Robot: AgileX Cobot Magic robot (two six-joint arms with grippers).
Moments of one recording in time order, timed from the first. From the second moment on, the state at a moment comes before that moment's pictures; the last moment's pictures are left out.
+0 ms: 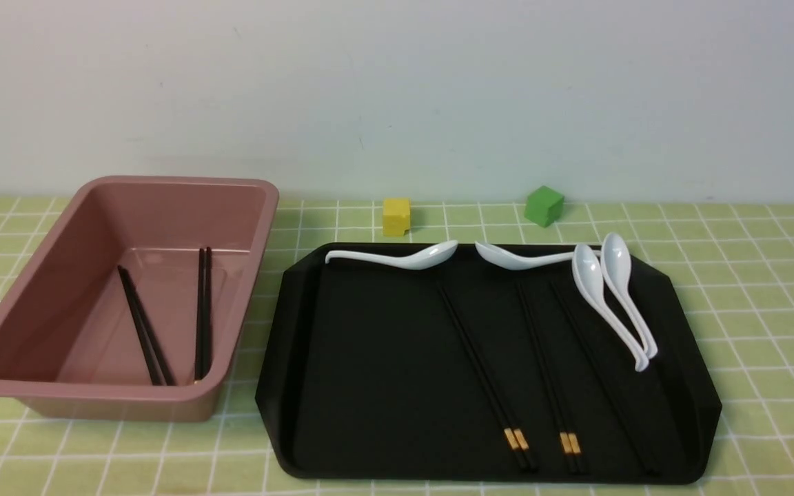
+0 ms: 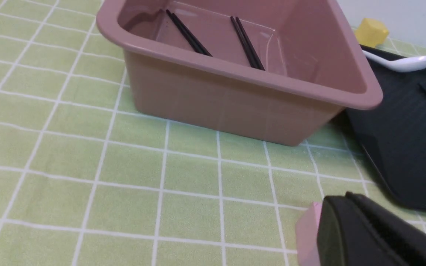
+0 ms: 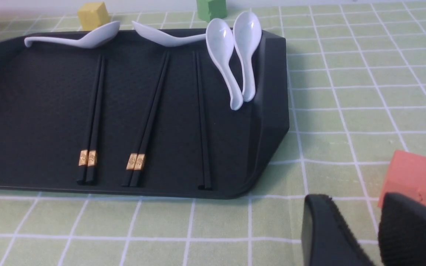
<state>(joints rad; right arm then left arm) 0.12 -0.01 0.02 0.02 0.38 0.12 -0.09 -0.01 0.03 -0.03 0.37 -0.28</state>
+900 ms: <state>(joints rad) 0.12 -0.01 0.02 0.02 0.38 0.12 -0.09 -0.01 0.03 -0.03 0.38 -0.28</state>
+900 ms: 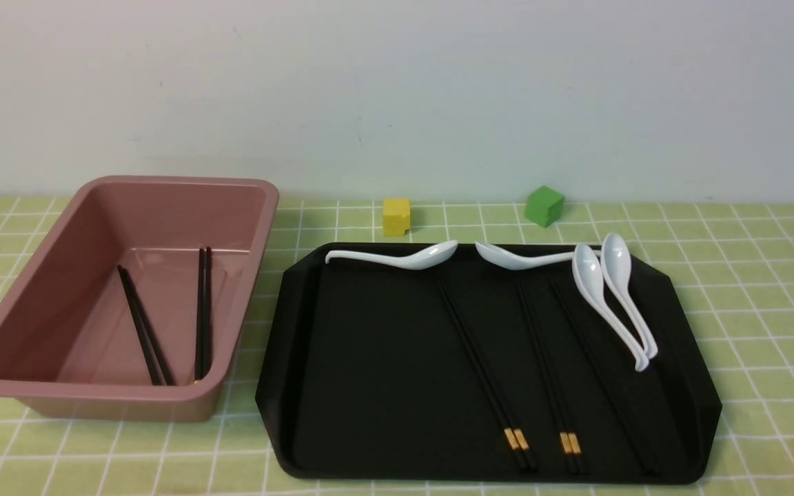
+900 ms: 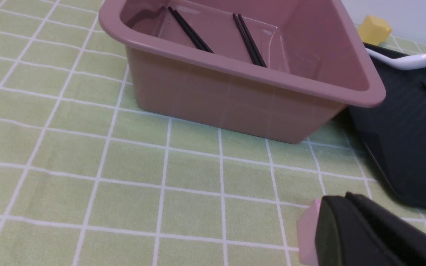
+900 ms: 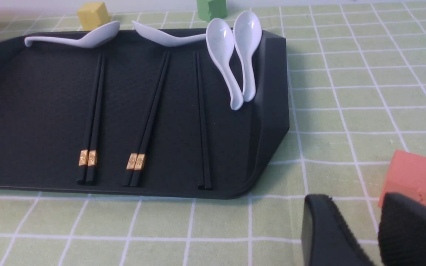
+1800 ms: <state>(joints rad) 0.12 -0.01 0.02 0.02 0.38 0.12 -0.09 -0.01 0.03 -0.03 0.38 -0.28</state>
